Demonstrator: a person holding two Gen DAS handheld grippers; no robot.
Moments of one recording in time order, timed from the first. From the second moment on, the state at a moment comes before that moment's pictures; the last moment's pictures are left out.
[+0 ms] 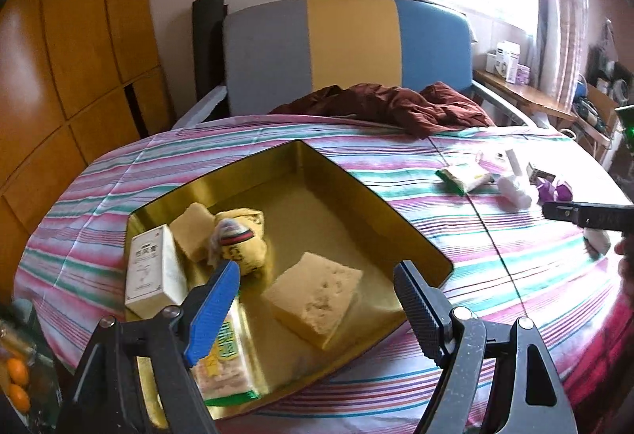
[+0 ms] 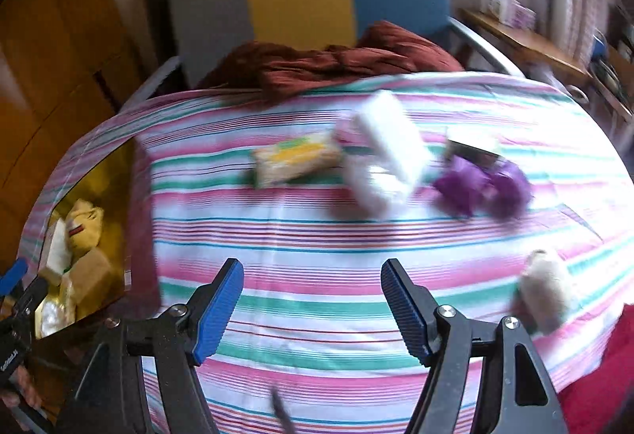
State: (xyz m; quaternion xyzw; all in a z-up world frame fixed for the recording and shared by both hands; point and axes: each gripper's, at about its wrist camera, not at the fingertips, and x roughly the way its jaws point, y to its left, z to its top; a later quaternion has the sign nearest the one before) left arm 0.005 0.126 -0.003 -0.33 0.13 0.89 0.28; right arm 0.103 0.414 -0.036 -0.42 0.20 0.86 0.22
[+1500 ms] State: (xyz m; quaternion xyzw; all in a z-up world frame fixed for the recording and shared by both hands) left arm 0.022 0.249 -0.023 -0.36 0.18 0.83 0.39; right arm 0.182 0.579 -0.074 -0.62 0.14 0.74 0.23
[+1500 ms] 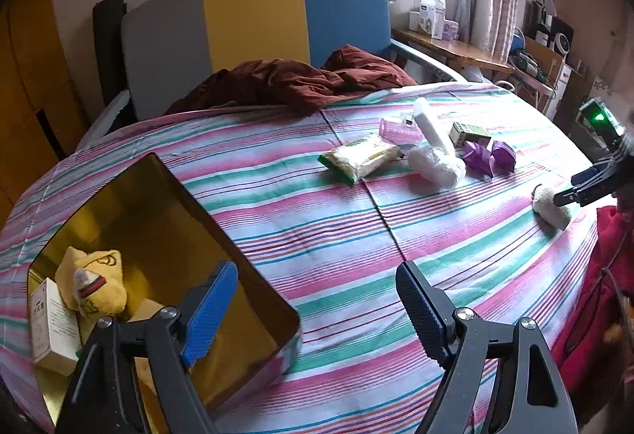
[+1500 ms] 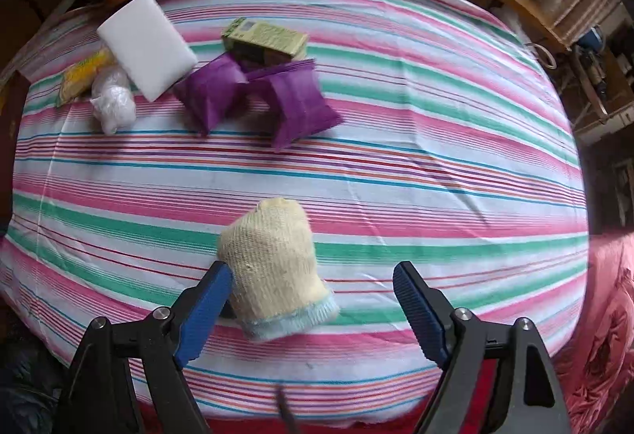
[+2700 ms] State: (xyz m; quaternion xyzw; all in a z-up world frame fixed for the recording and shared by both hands) left arm -0.060 0.428 -0.069 -0.37 0.33 0.74 0.45; right arm 0.161 0.575 -0.076 -0.48 0.37 0.80 0.06
